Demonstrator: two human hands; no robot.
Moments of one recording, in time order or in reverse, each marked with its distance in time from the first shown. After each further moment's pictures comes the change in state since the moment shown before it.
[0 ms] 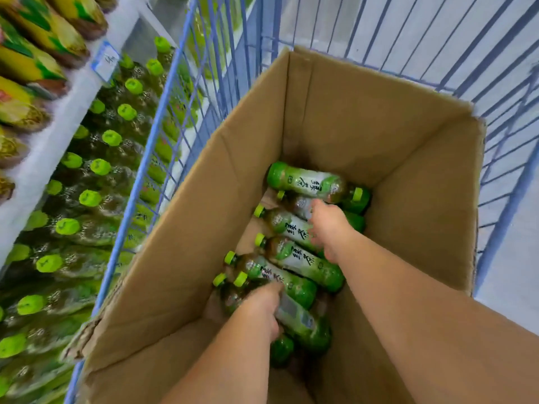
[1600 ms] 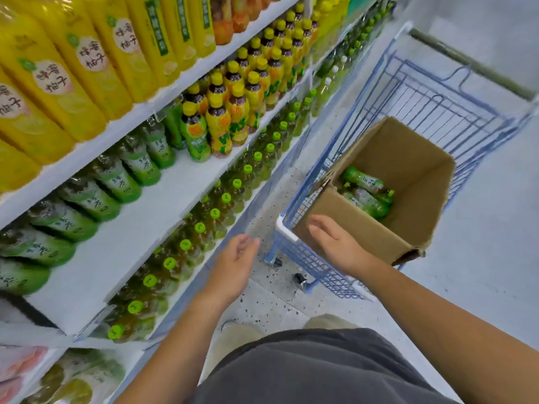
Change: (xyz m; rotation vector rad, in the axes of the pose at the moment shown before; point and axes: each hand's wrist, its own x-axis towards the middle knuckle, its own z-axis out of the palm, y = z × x) left_hand -0.157 -0.242 -0.463 0.149 -0.066 1.097; right_hand -0.459 0.154 0.148 -0.732 -0.275 -0.664
